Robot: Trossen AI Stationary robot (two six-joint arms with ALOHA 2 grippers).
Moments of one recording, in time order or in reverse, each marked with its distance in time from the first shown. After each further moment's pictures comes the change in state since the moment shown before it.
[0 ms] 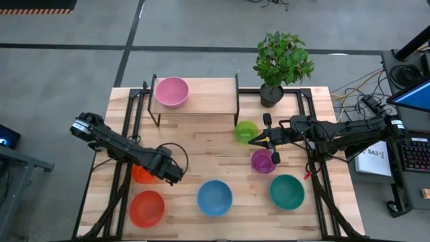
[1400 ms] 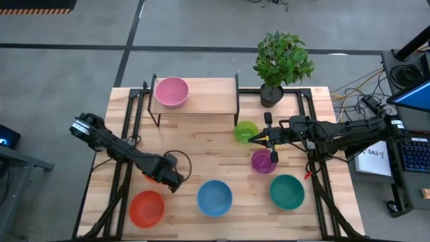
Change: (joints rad) left arm -0.051 0.002 -0.110 0.335 -0.036 0.139; right arm 0.000 0.000 -0.005 -0.024 0.063 -0.019
